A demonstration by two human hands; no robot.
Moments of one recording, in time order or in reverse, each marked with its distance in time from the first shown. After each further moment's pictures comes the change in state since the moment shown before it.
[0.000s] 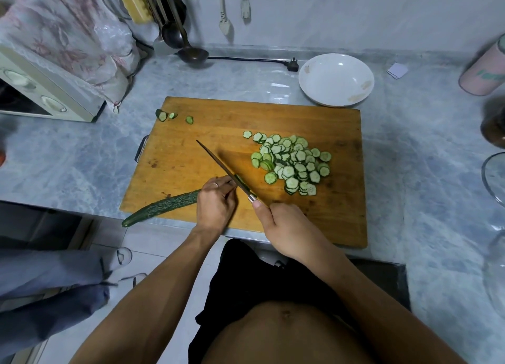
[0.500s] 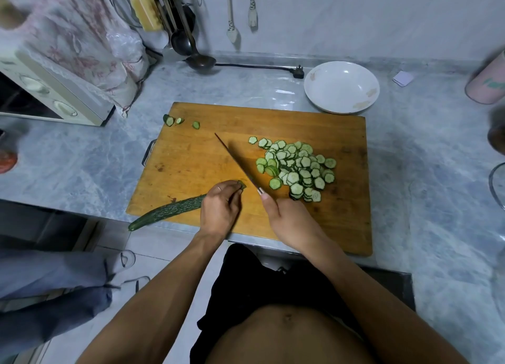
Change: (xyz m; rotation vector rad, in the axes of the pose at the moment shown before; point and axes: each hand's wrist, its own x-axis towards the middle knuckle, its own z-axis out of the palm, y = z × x) left_hand -0.003 -0.004 0.002 -0.067 0.011 -0.108; right_hand 0.025 0.003 -0.004 0.002 0.061 0.007
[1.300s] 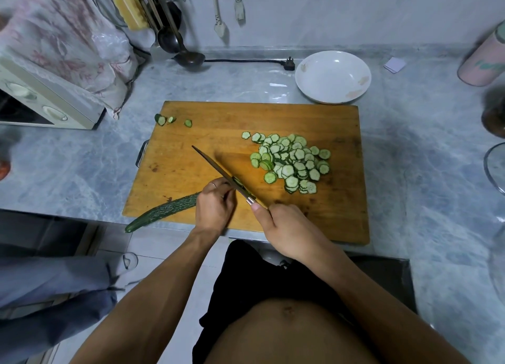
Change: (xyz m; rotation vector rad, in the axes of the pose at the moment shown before) left_hand 0.001 0.003 -0.005 0.049 -0.025 0.050; right_hand -0.032 -0.005 0.001 -0.012 -0.023 -0.051
